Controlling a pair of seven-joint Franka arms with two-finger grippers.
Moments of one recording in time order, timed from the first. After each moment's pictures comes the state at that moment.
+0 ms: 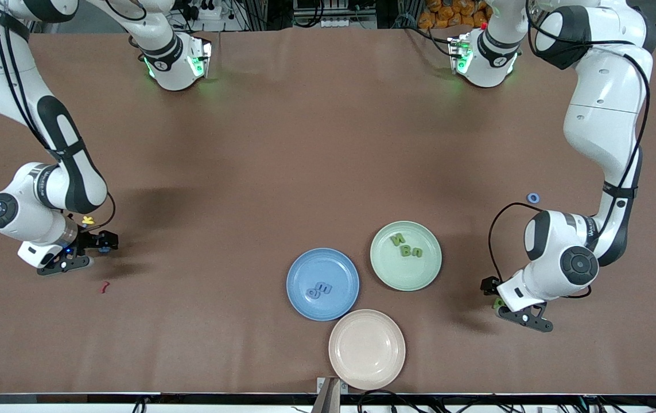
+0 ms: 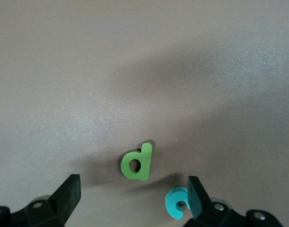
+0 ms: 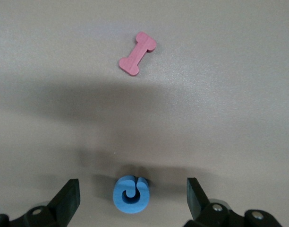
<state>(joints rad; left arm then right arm) 0.06 0.95 -0.22 -1.30 0.24 2.32 0.14 -0.19 0.62 -0.03 -1.88 -0.04 2.52 -0.40</state>
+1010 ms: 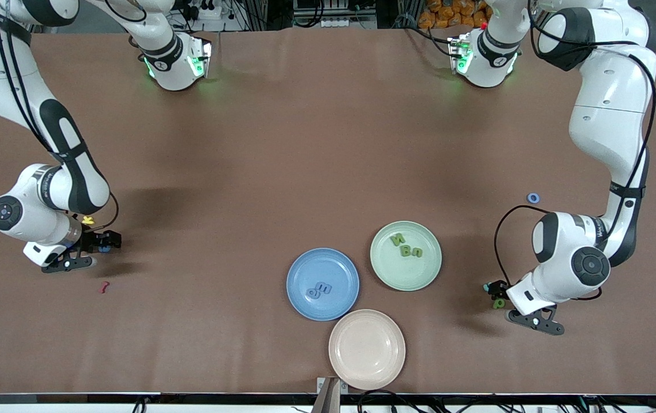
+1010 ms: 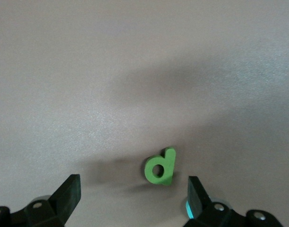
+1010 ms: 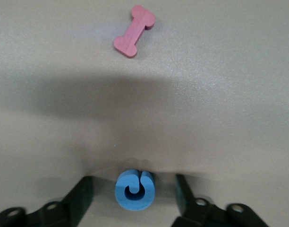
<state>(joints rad) 0.08 0.96 -0.22 -1.28 0.24 2.33 0.14 -0.19 0.64 -0.03 -1.88 -0.04 2.50 -0.36</state>
